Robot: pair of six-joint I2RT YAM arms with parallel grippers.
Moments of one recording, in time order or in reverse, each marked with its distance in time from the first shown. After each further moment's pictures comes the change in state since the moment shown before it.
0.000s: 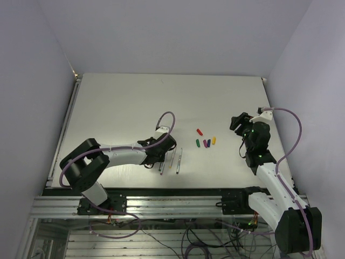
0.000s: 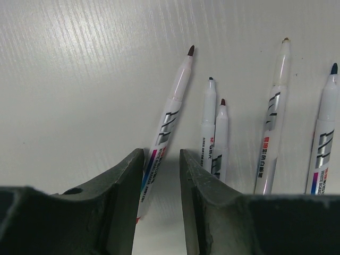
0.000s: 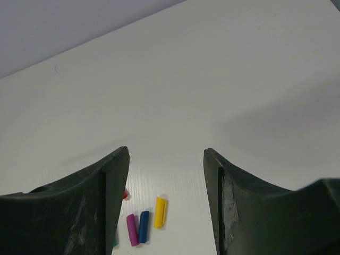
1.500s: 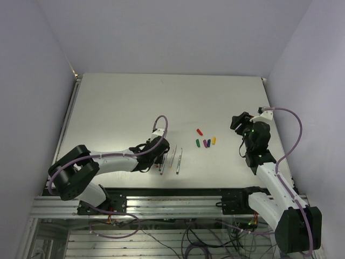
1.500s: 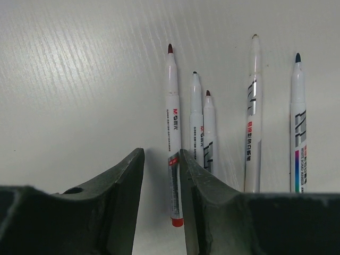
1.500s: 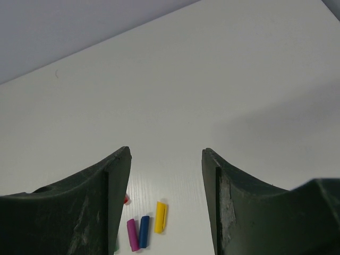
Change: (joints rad) left arm -0.005 -0.129 -0.158 0.211 0.044 0.061; right arm 0.000 0.005 0.000 0.021 0.008 0.000
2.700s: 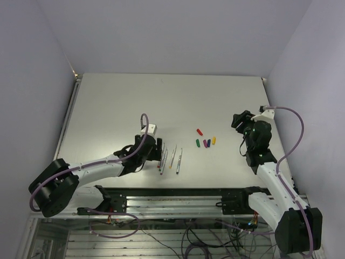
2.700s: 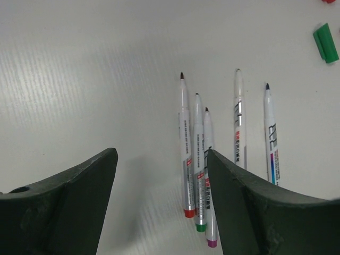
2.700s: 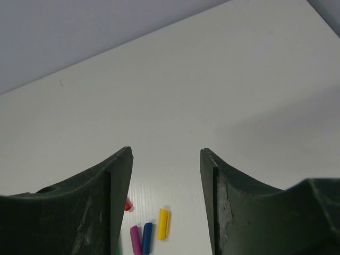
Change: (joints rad) left arm 0.097 -0.227 -0.140 0.116 0.070 0.017; right arm 0.000 0.000 0.021 0.003 0.008 -0.003
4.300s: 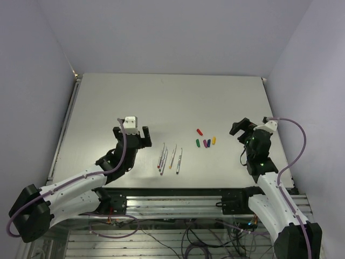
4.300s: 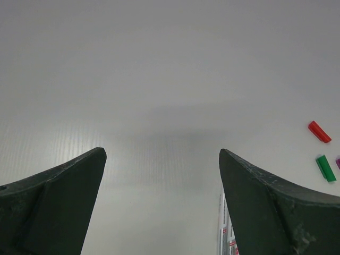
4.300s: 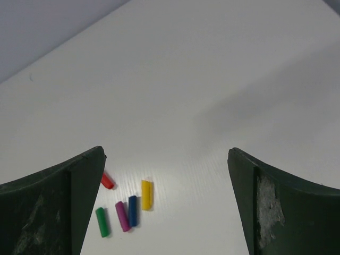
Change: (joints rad) left arm 0.029 -0.331 -0.043 0.090 -0.374 0.152; right arm 0.000 -0.161 -0.096 -0.178 0.105 0.074
